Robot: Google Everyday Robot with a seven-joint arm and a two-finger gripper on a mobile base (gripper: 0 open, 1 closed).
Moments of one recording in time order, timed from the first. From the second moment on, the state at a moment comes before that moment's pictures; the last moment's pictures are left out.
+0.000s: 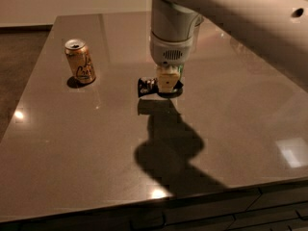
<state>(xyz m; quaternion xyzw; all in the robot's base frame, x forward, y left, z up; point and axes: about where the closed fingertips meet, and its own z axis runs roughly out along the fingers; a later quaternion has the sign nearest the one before) 0.534 -0.041 0.903 -0.71 0.70 -0.04 0.08</state>
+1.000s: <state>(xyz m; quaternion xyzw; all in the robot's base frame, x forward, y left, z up) 0.536 -0.134 0.886 -0.65 0.75 -0.02 0.07</state>
